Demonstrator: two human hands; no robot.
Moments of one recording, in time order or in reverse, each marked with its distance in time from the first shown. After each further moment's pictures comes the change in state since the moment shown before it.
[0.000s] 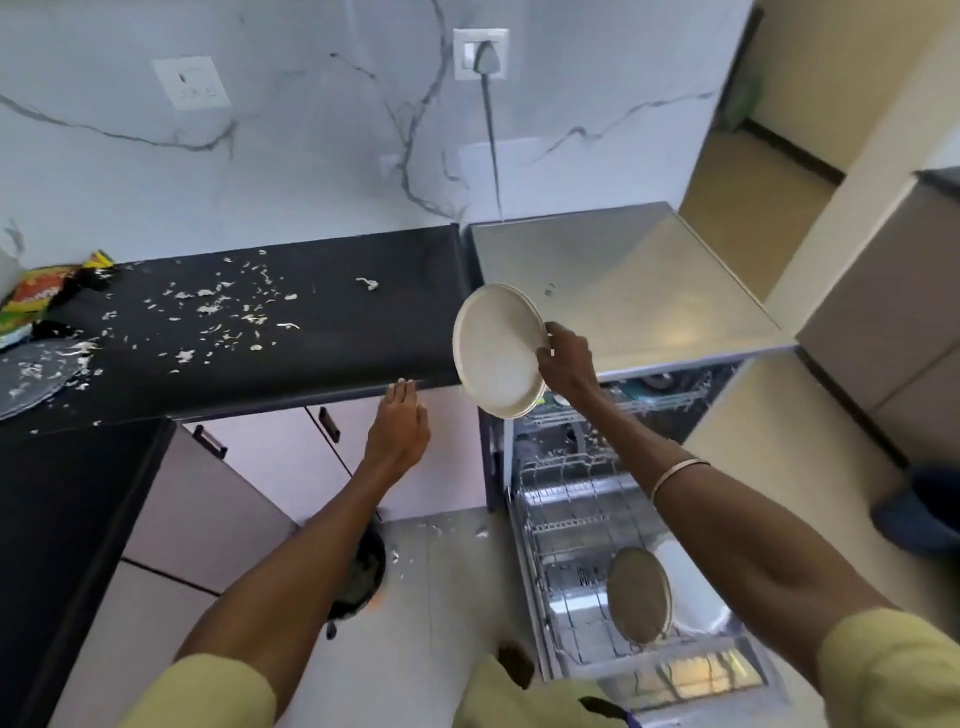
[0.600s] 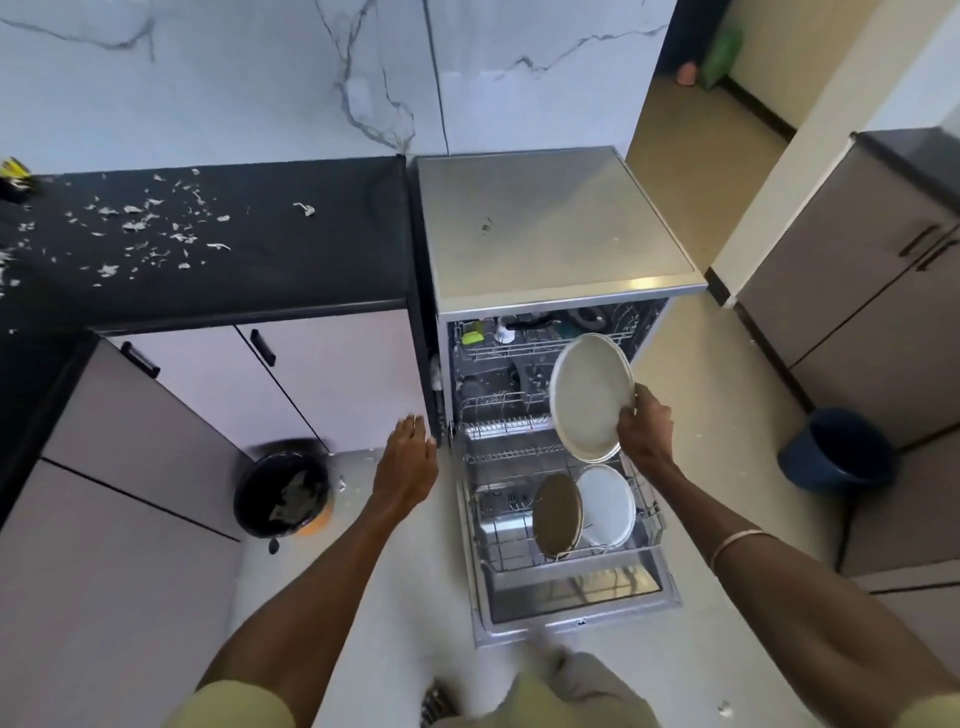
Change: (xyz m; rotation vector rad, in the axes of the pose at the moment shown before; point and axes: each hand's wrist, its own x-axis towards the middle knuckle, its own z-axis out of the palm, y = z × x) left_hand -0.175 0.095 0.121 -0.036 -0.139 -0.054; right_hand -0.188 0.219 -0.129 -0.145 0.111 0.300
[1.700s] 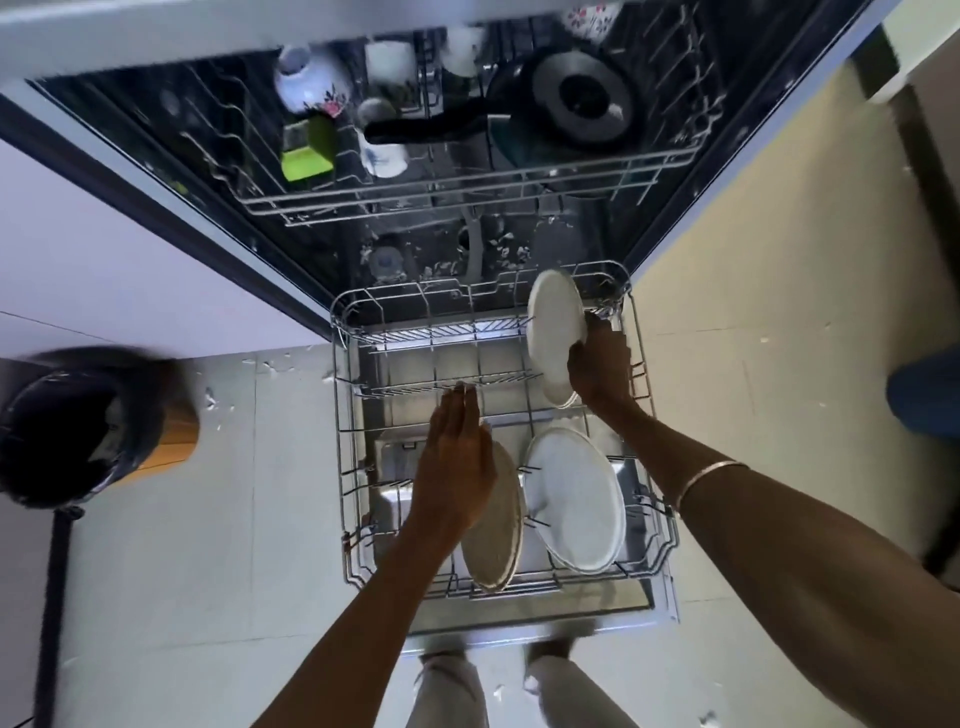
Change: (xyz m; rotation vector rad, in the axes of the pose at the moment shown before) left_hand 0.180 0.083 0.444 -0.023 -0.173 -0.065; right_hand 0.288 0.271 0.292 -0.075 -0.319 0.060
